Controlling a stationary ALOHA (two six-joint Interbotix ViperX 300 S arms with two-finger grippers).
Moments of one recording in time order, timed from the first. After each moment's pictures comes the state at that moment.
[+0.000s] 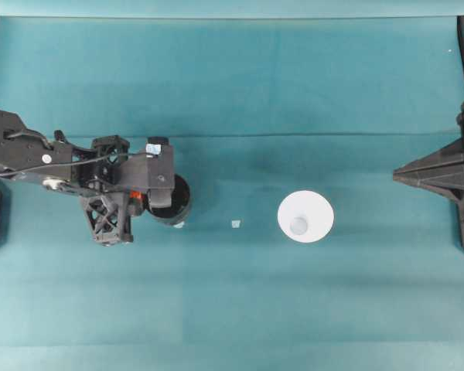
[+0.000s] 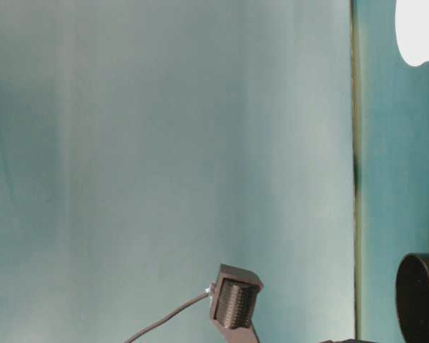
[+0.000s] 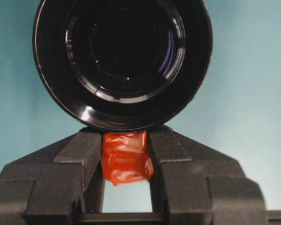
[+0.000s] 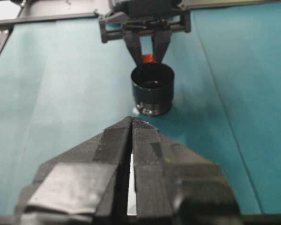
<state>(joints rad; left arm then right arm) 0.07 -0.08 0.77 0.03 0.50 -0.02 -0.01 -1.08 1.16 0.01 0.11 0.07</state>
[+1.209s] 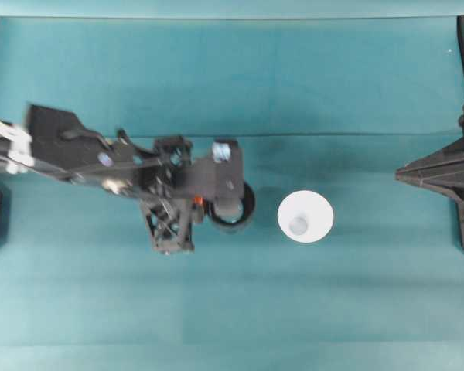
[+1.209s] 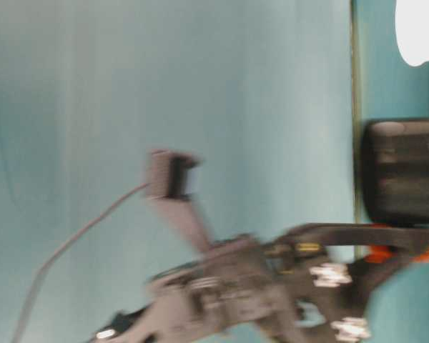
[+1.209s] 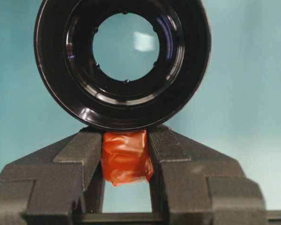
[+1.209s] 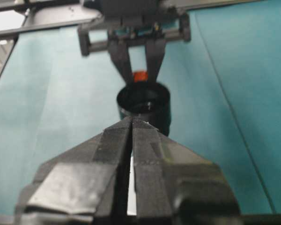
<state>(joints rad) 0.00 0.12 0.41 0.03 0.62 -0.02 -0.01 -1.10 1.17 0.01 0.11 0.13</state>
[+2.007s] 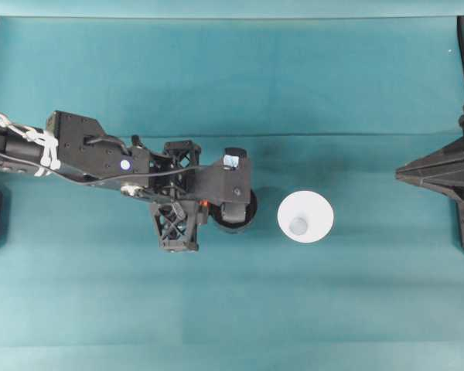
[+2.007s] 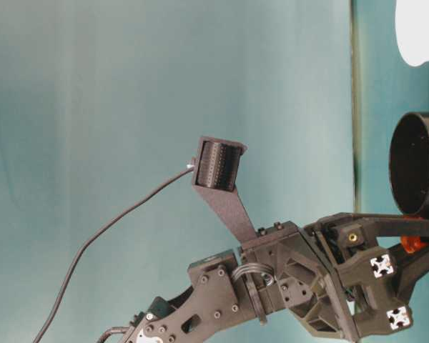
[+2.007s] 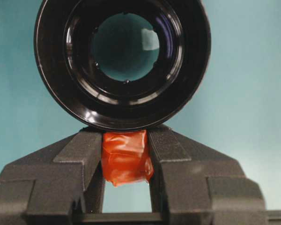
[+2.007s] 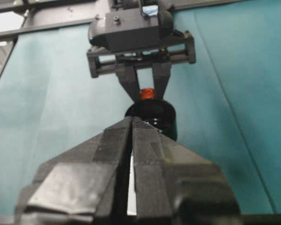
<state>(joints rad) 0.02 0.17 0.42 0.03 0.56 0.05 -0.02 -1.10 1.17 0.01 0.11 0.14</state>
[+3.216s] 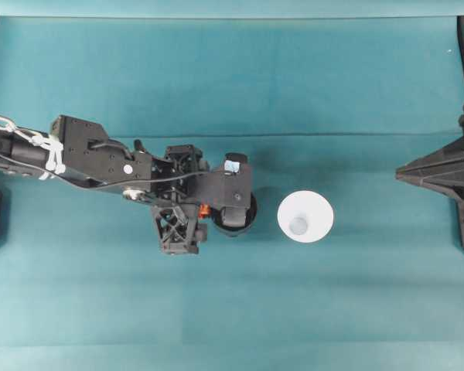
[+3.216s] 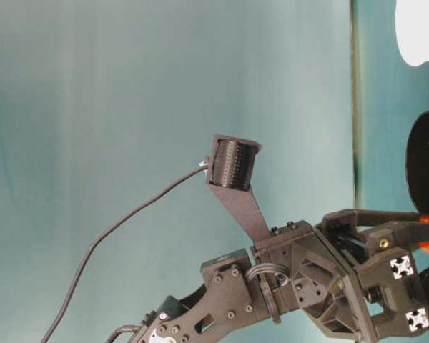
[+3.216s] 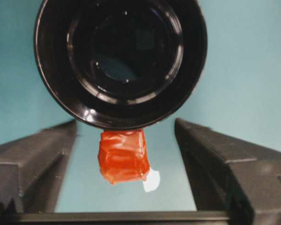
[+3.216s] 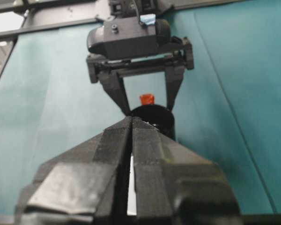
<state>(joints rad) 0.02 0.18 0.42 0.03 0.54 0.05 -0.02 -1.10 1.17 0.01 0.11 0.14</state>
